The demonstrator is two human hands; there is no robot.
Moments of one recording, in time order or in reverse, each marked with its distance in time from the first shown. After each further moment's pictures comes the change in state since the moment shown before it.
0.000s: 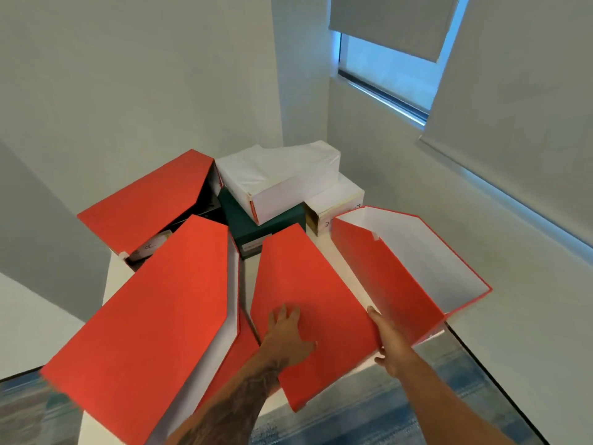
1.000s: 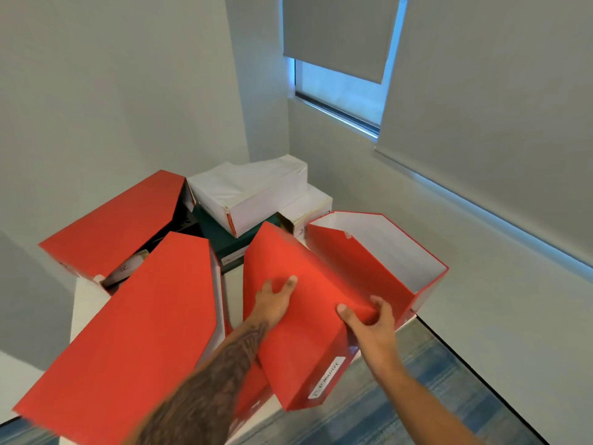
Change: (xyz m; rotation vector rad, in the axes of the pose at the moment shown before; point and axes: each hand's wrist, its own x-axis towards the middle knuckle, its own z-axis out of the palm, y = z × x) left_hand 0.001 0.025 -0.064 -0.800 0.081 -0.113; right_hand -0.087 0.015 0.024 0.001 0.289 -0.615
